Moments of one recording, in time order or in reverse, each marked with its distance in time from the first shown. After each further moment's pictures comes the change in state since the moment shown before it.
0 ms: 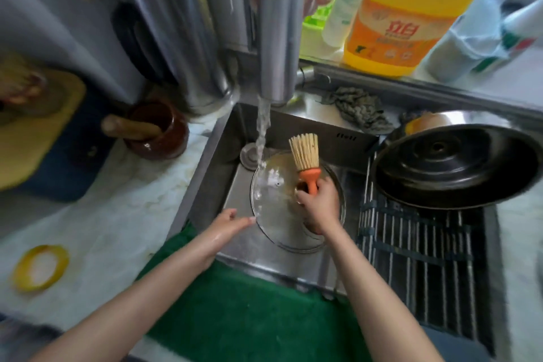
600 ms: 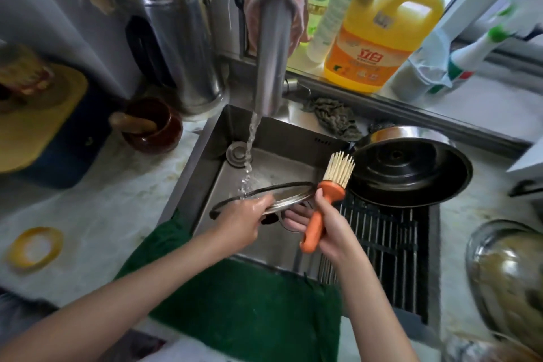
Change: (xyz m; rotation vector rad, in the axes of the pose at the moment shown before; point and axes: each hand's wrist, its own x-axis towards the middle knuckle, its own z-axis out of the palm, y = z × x) left_hand -0.042 0.040 0.027 0.744 0.275 0.926; right_hand -0.077 -0.034 -0.091 1.114 -0.349 0.593
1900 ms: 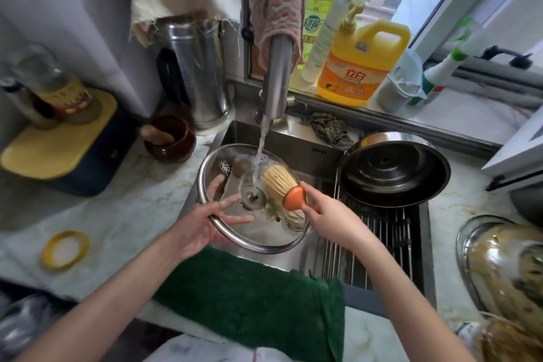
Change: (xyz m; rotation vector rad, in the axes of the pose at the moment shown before) left_hand -0.058 -0.012 -0.072 -1.634 -0.184 -0.602; right_hand -0.088 -0.027 0.028 -1.722 0.045 -0.482
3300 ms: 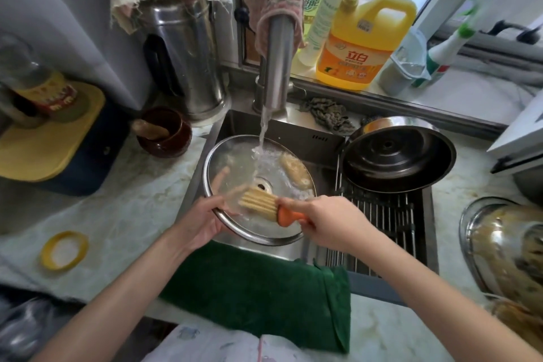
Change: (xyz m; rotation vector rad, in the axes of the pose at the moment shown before) left_hand 0.015 -0.002 -0.006 0.021 -0.018 0.004; right_hand 0.000 -0.002 0.008 -0.486 0.030 -0.426
